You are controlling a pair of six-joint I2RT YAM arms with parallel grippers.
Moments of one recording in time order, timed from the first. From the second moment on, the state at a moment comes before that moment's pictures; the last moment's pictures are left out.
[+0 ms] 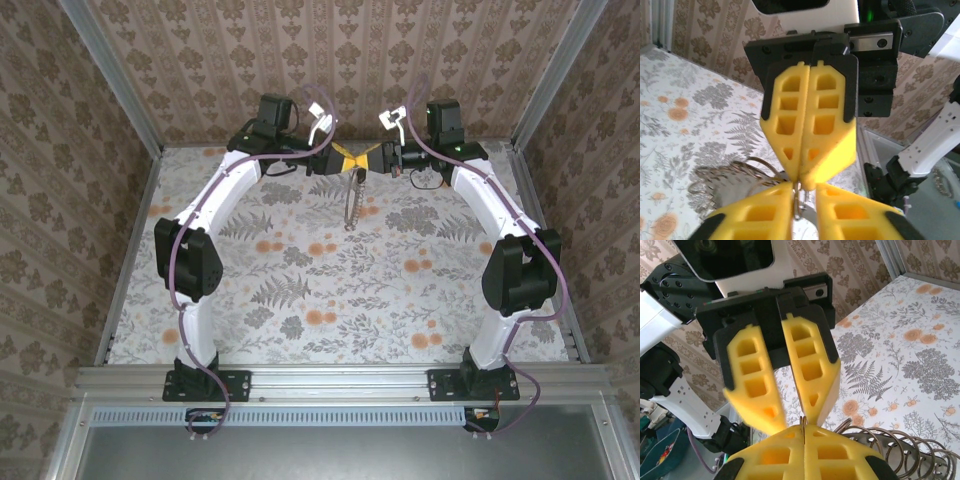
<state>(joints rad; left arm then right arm) -0.47 2.02 1.99 -0.58 1.21 0.10 0.15 1.81 1.67 -0.43 -1.19 0.06</state>
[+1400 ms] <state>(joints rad) -0.48 2.03 1.95 -0.38 1.27 -0.03 0.09 1.75 1.48 -0.04 -1.22 0.31</state>
